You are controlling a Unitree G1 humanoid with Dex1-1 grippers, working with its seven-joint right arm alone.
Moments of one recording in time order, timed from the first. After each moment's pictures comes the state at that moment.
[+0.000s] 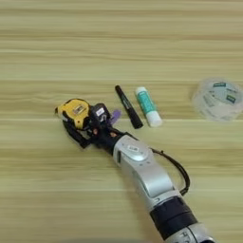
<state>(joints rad) -0.16 -0.02 0.29 0.24 0.04 0.06 0.41</state>
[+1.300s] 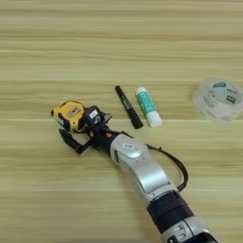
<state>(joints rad) -0.19 -0.04 0.30 0.25 -0.04 0.17 0.44</state>
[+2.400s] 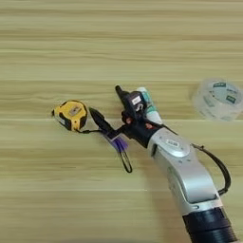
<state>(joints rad) -0.04 -0.16 0.11 -0.17 0.10 0.30 0.47</state>
